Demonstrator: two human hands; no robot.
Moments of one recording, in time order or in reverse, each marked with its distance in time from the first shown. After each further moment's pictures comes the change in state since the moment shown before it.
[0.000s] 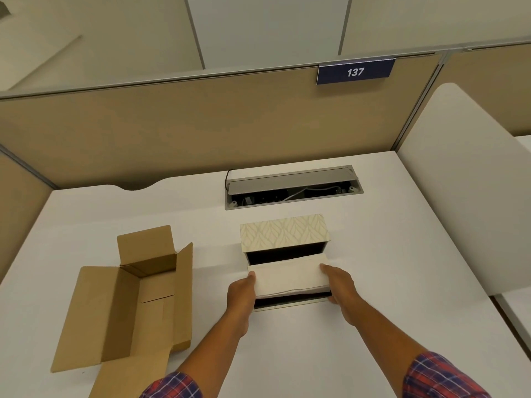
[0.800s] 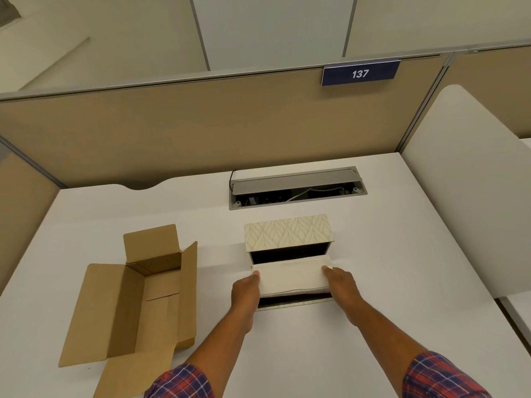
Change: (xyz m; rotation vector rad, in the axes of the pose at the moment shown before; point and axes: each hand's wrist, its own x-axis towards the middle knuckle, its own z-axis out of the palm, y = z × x) left_hand -0.011 0.009 0.002 0.007 0.011 -0.022; right_hand 0.004 0.006 0.003 -0.231 0.016 -0.124
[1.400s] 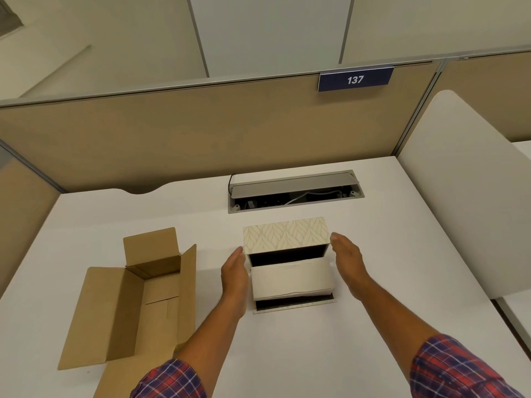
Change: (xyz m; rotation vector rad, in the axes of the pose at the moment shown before) left_hand -0.015 0.035 -0.015 -0.237 -0.019 0.296; right_hand -0.002 -0.057 -0.026 0.137 0.057 -0.232
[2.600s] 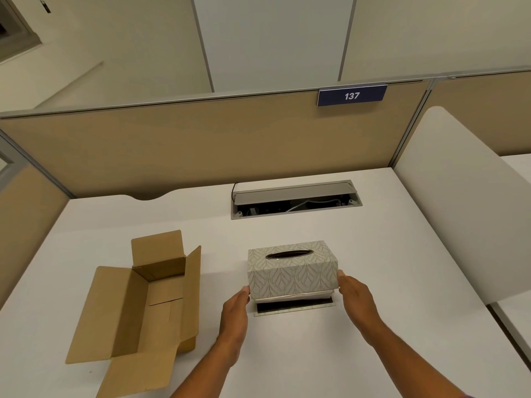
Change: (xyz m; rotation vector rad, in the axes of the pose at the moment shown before) left_hand -0.039 -0.062 -0.042 0.207 -0.169 0.042; right_hand -0.064 0.049 -0.015 -0.134 0.013 -0.059
